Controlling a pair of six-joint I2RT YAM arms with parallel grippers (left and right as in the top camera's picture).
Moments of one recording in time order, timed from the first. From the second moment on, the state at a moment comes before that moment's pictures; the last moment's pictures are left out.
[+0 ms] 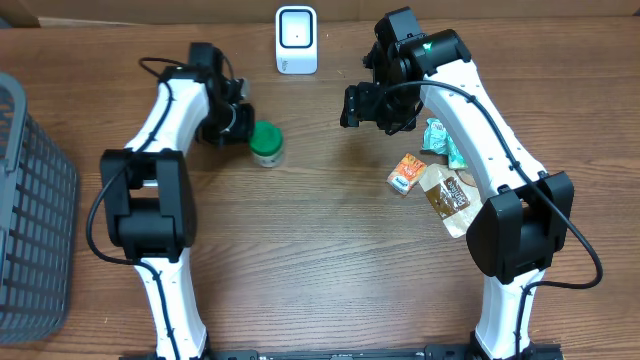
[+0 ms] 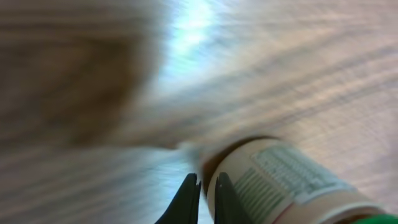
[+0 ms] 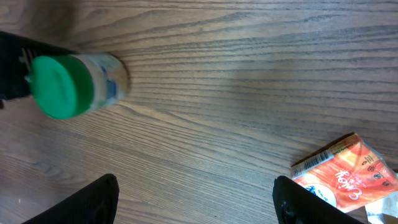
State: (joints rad) left arm -0.08 2.24 1.76 -0.96 0.29 -0.06; right arm 0.34 2.11 2.02 -1.25 -0.30 0.30
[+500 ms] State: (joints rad) left arm -0.27 2.24 1.76 -1.02 0.33 -0.05; right arm 0.34 2.11 2.02 -1.27 -0.30 0.29
